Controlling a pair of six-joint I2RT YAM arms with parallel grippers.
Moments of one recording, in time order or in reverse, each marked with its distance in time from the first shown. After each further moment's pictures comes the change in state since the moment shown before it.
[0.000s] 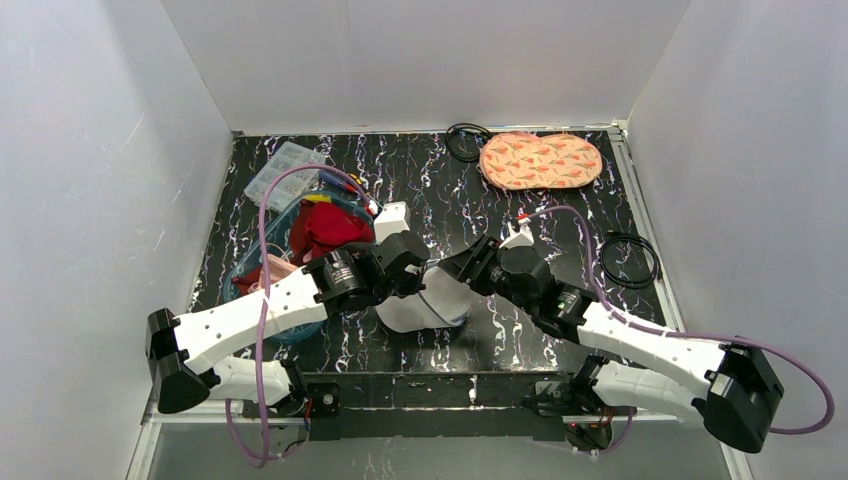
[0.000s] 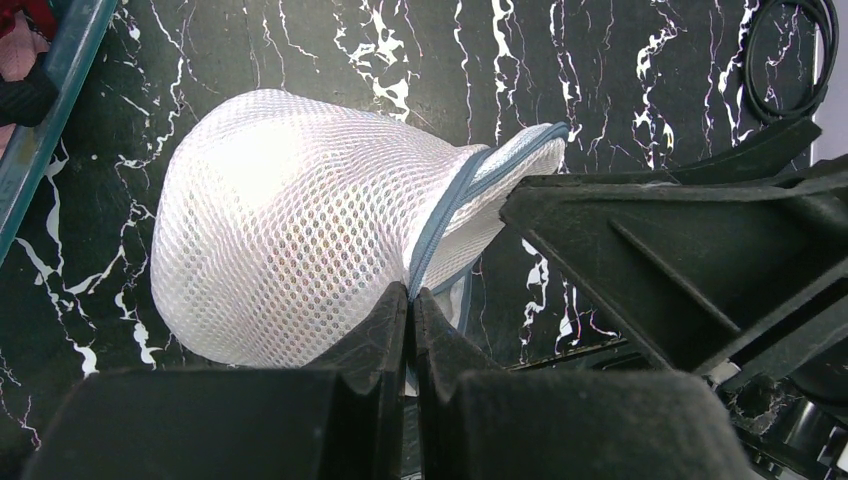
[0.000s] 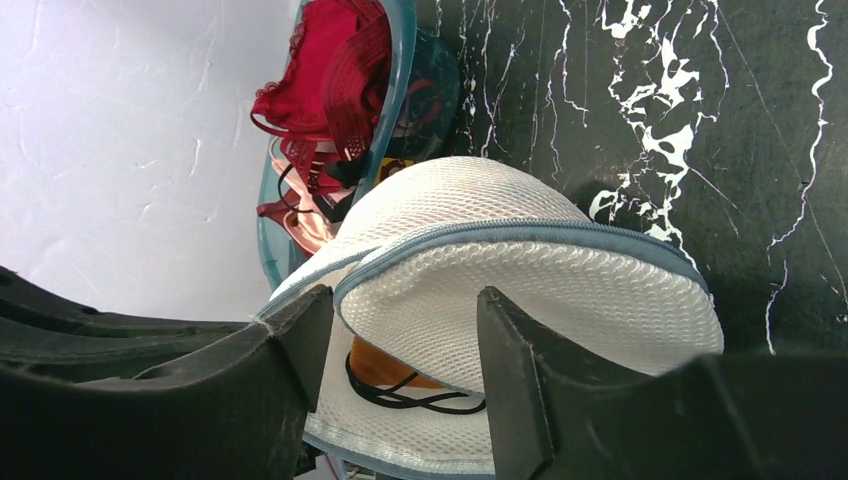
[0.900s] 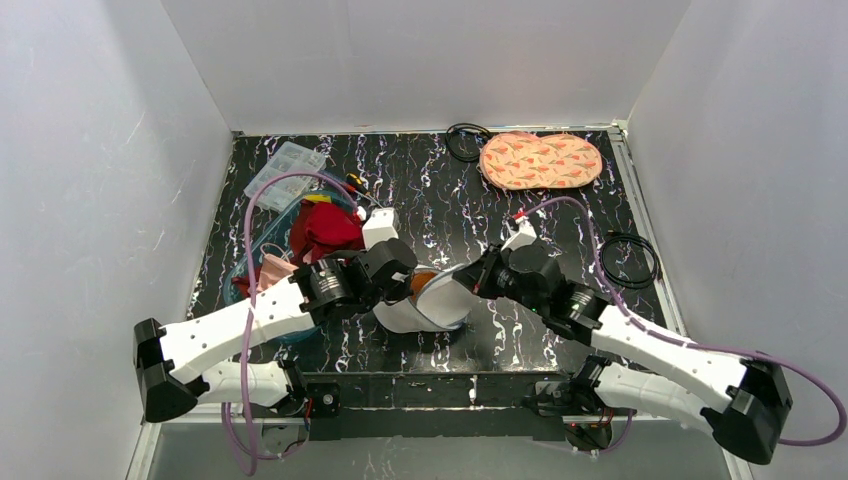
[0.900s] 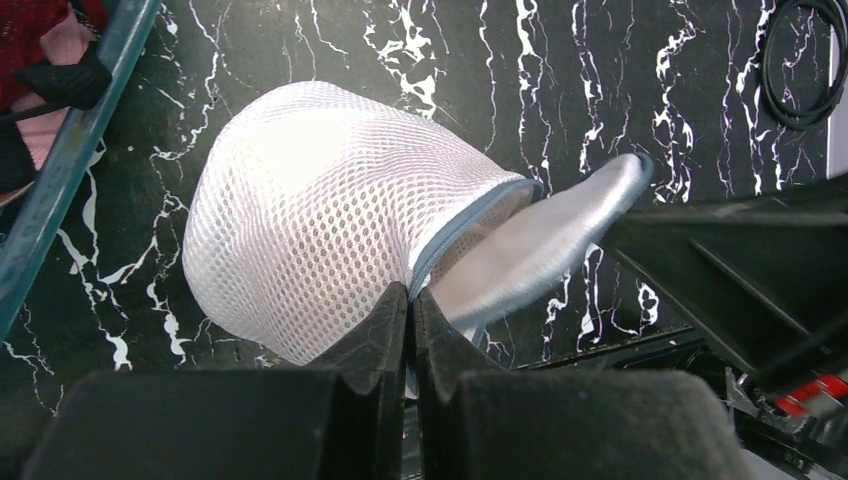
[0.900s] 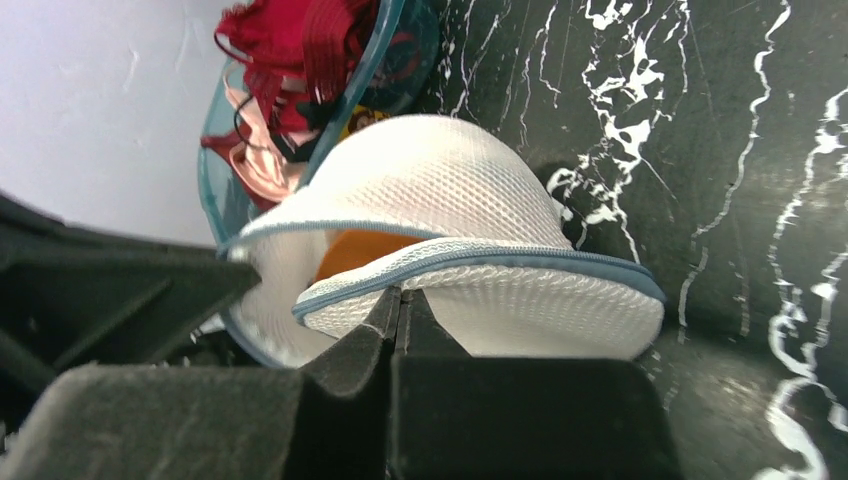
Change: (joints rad) left arm 0.000 -0.074 -0.066 0.001 -0.017 0.006; right arm 0.000 -0.043 0.051 -0.146 -0.051 -0.163
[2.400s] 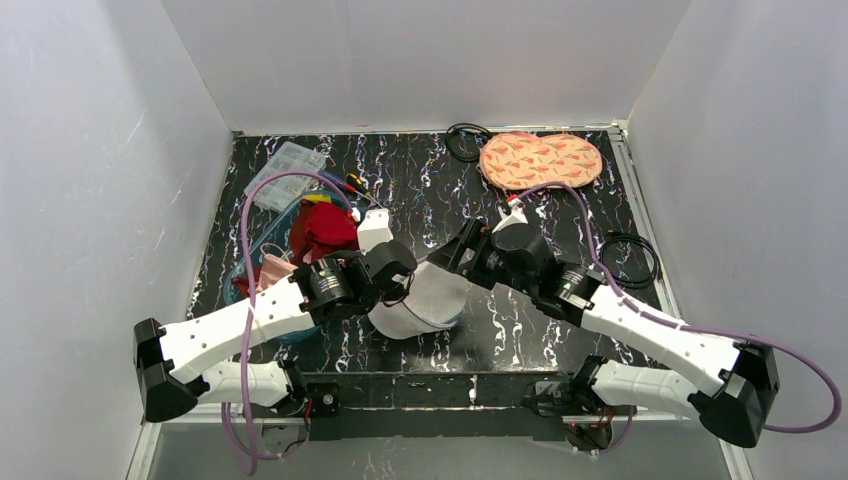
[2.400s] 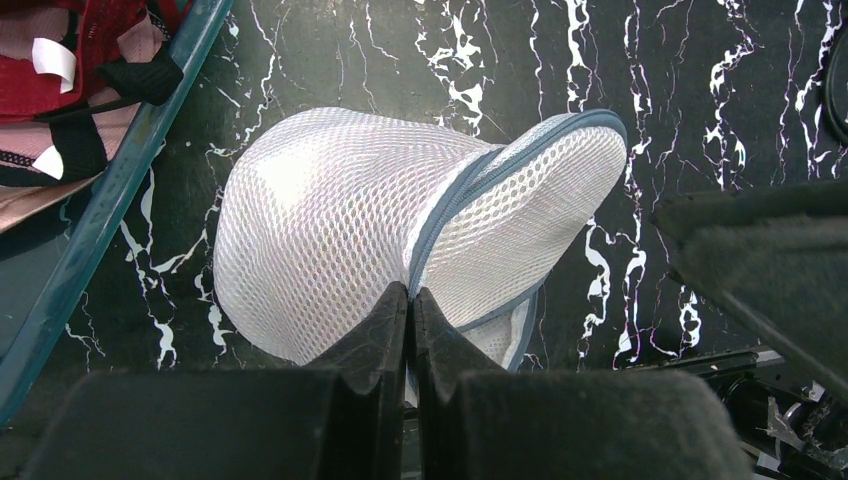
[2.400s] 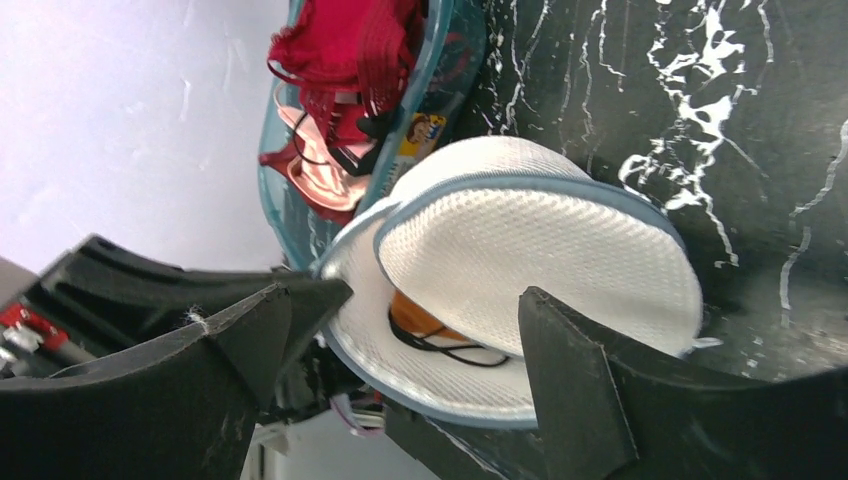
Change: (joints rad) left arm 0.000 -0.008 -0.004 -0.068 -0.065 -0.018; right arm 0.000 0.073 0.208 -0.183 -0.049 0.093
